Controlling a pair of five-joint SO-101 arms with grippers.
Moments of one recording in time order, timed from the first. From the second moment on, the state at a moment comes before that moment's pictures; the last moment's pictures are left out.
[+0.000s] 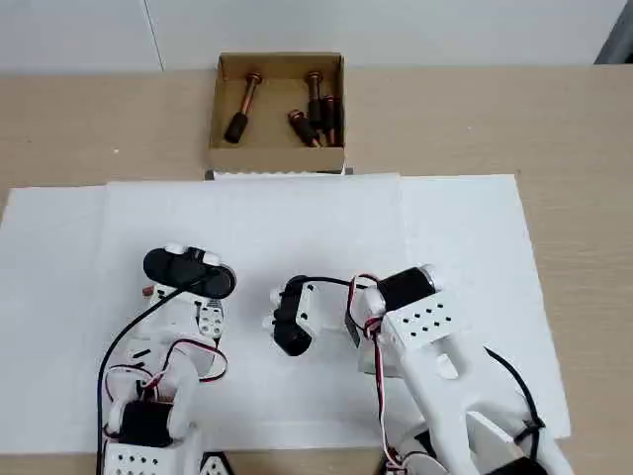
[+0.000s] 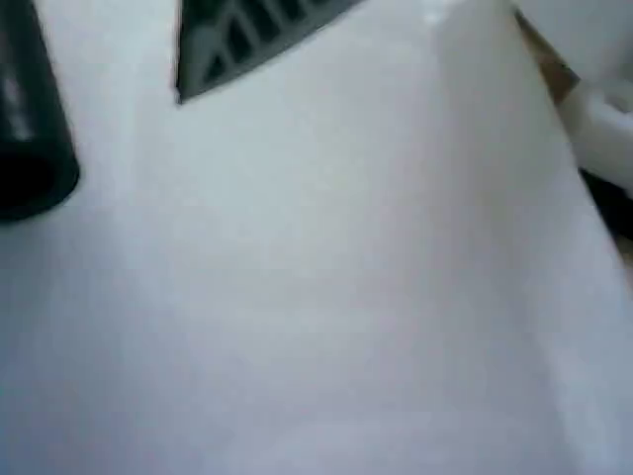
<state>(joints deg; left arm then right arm) 1.5 -103.6 96.6 52.7 -9.1 -27.0 -30.5 47.6 80.2 55.9</state>
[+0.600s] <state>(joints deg) 1.5 -103.6 96.6 52.7 -9.1 -23.0 -29.1 57.7 64.7 58.6</state>
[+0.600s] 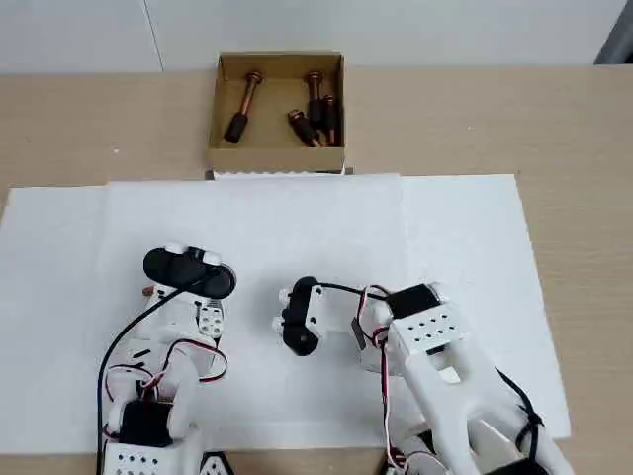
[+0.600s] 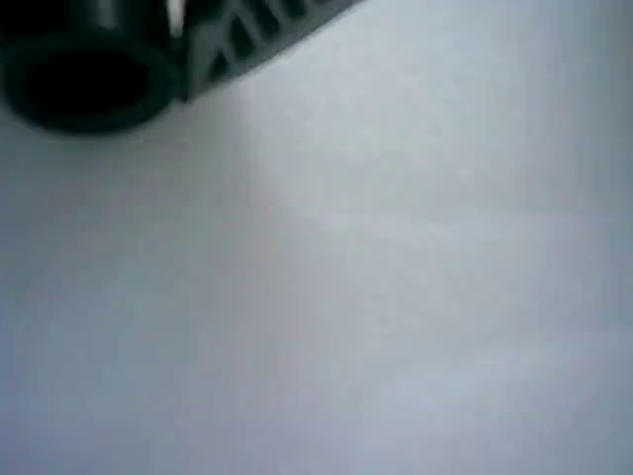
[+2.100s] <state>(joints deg) -18.0 -103.6 77.6 69.3 -9.5 -8.8 -37.7 23.6 88.4 14.8</state>
